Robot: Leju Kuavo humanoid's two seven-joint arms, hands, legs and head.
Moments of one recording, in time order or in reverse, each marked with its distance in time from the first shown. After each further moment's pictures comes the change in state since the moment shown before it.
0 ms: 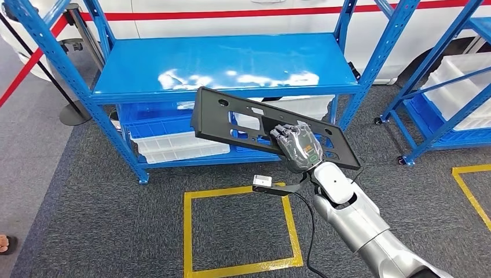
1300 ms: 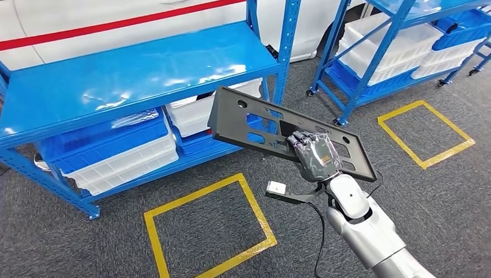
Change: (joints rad) left arm 0.002 -0.002 0.009 0.000 -0.012 -0.075 0.026; right arm 0.135 -0.057 -0.087 -0.134 0.038 -0.019 0.049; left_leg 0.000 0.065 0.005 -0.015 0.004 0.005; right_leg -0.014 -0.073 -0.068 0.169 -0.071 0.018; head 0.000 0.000
